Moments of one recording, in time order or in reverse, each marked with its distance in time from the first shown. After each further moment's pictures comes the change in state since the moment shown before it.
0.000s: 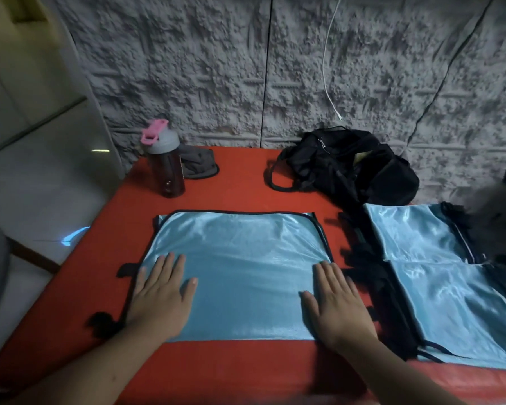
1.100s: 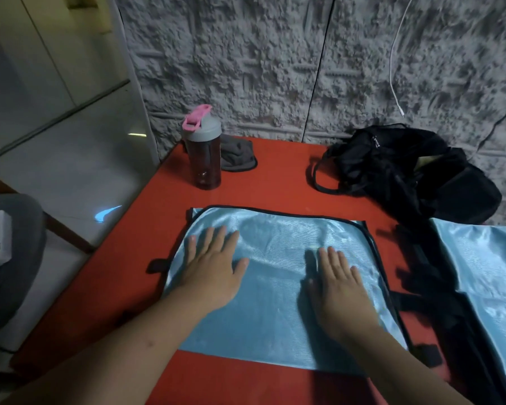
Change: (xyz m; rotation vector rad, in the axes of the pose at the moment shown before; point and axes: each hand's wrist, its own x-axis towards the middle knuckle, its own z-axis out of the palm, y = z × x) left_hand 0.057 0.025 -0.022 -0.110 -0.081 0.079; right_hand 0.064 -0.064 0.009 0.004 -0.026 -0.088
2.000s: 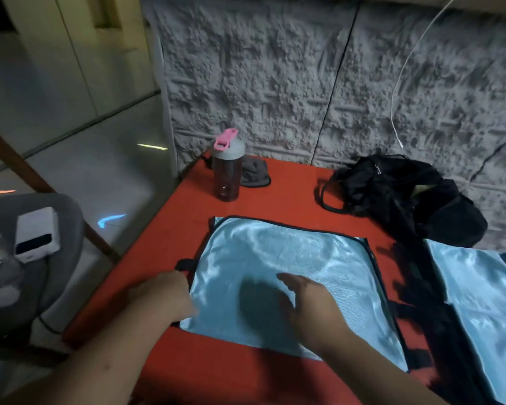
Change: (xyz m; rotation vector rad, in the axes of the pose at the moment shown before) left_hand -0.084 -0.064 -0.075 0.000 -0.383 -0.506; right_hand -0.038 -0.094 -0.051 0.307 -0.037 -0.186
